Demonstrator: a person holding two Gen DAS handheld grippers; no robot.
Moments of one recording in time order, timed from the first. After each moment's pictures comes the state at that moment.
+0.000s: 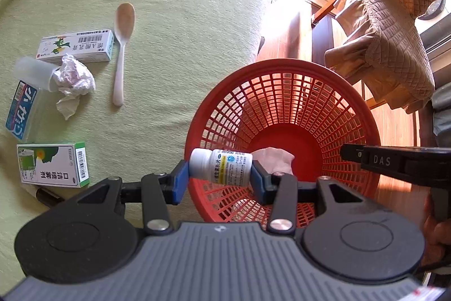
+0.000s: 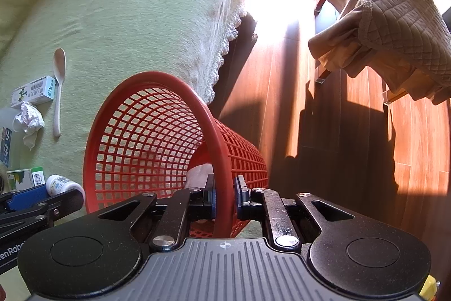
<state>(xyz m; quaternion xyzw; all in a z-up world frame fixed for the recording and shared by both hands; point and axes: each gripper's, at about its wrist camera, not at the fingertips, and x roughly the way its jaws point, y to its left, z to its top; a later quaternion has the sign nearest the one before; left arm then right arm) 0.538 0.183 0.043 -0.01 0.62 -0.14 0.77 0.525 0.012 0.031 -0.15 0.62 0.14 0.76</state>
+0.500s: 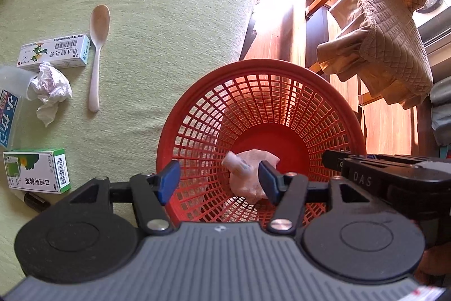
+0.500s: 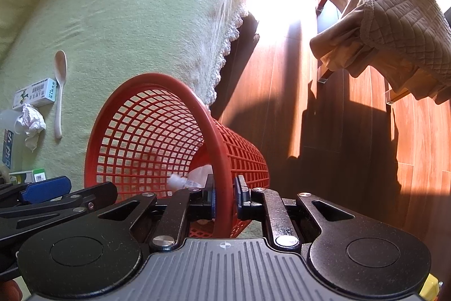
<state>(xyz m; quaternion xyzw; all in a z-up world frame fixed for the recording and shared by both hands) 0.547 0.155 0.042 -0.01 0.63 -0.14 0.76 0.528 0.010 0.032 -0.14 0.62 0.14 0.76</state>
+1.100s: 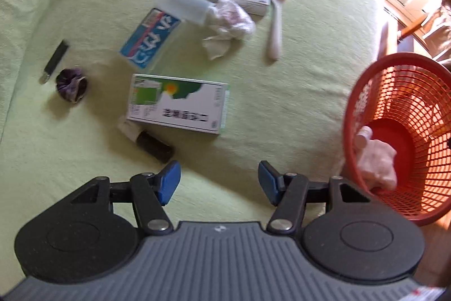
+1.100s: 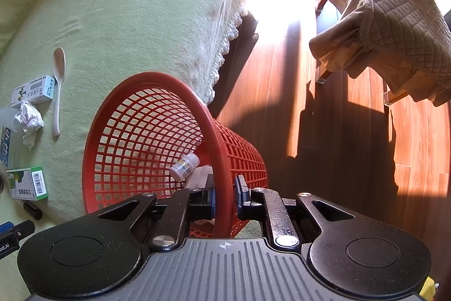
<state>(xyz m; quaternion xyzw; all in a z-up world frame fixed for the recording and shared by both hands) 0.500 0.320 0.020 -0.01 0.63 0.05 0.77 0.527 0.013 0.031 -0.15 0.62 0.14 0.76</state>
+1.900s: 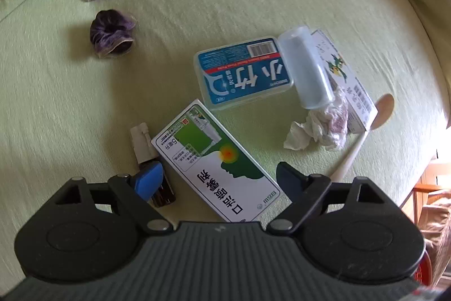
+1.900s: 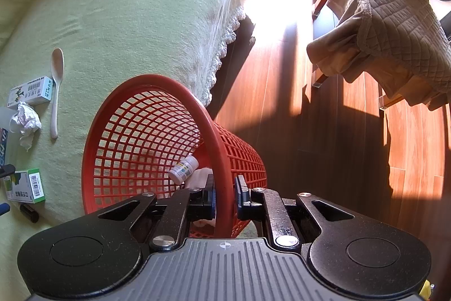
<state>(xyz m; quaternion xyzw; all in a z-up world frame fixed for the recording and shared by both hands) 0.545 0.404 -0.024 -0.31 0.57 0.24 0.72 0.523 0.022 0.034 -0.16 0.61 0.12 0.76</state>
